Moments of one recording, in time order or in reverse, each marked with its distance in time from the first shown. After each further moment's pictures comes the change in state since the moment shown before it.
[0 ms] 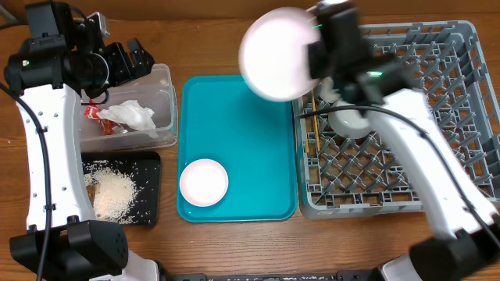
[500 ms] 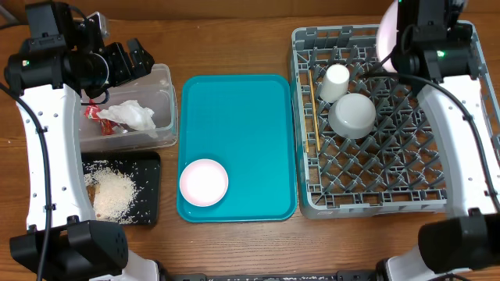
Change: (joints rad) left arm 0.000 0.000 0.000 0.000 0.000 0.000; right arm -0.290 0.047 0.005 0.007 0.563 -0.061
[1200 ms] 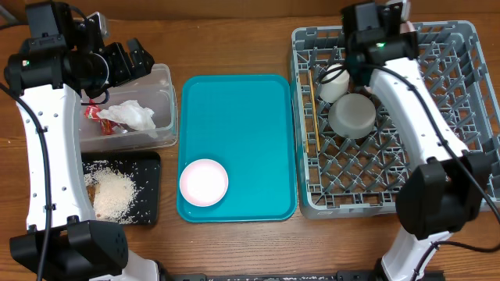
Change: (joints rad) left arm 0.000 0.000 0.000 0.000 0.000 0.000; right arm 0.122 0.227 0.000 -0.035 0.136 -0.033
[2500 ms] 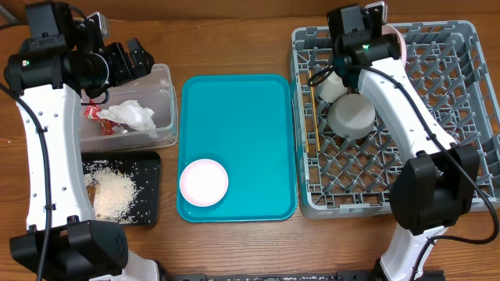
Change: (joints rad) left arm 0.000 0.000 0.000 0.000 0.000 0.000; right arm 0.028 0.031 0.000 0.057 -0.132 -0.010
